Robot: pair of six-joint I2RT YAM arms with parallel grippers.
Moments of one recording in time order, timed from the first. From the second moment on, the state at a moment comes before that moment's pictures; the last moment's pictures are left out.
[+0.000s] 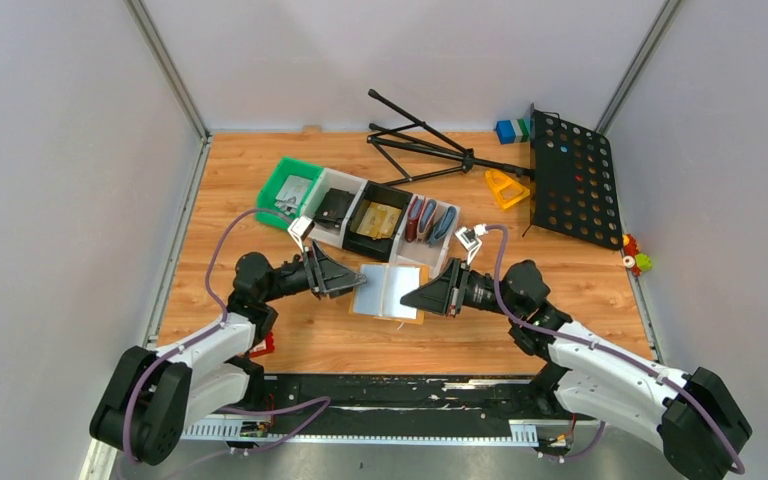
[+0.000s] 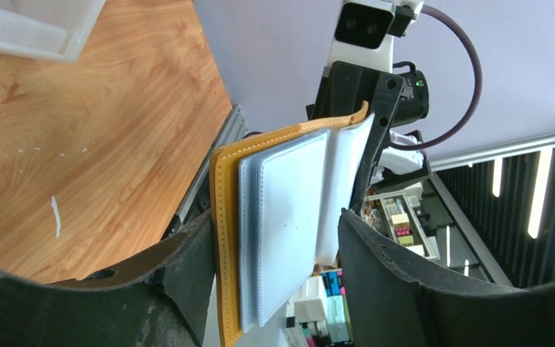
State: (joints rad) left arm -0.36 1.05 0.24 0.89 0.91 -1.33; right arm 0.75 0.89 0.37 0.60 -0.59 1.12
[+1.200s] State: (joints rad) left arm -0.46 1.19 0.21 0.69 0.80 -1.06; right arm 0.75 1.19 0.31 0.47 -0.51 0.94
